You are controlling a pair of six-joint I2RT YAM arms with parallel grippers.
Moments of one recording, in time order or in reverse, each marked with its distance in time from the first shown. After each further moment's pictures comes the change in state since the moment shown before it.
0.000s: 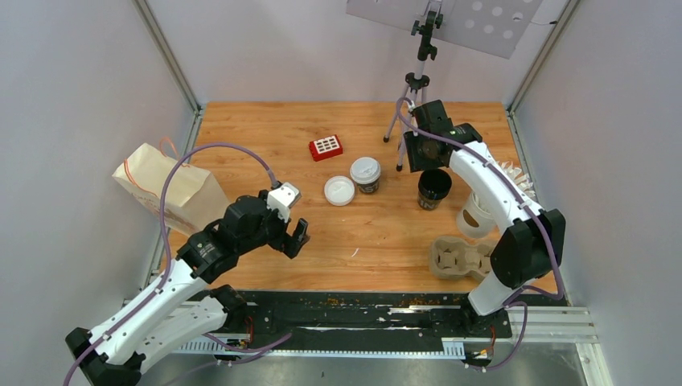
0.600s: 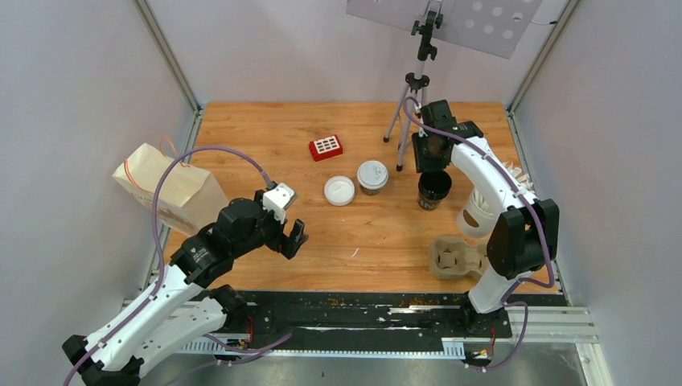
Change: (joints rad) left arm 0.000 -0.050 -0.003 0.000 0.003 0.005; right arm -0.087 0.067 -0.002 0.000 -0.072 0.012
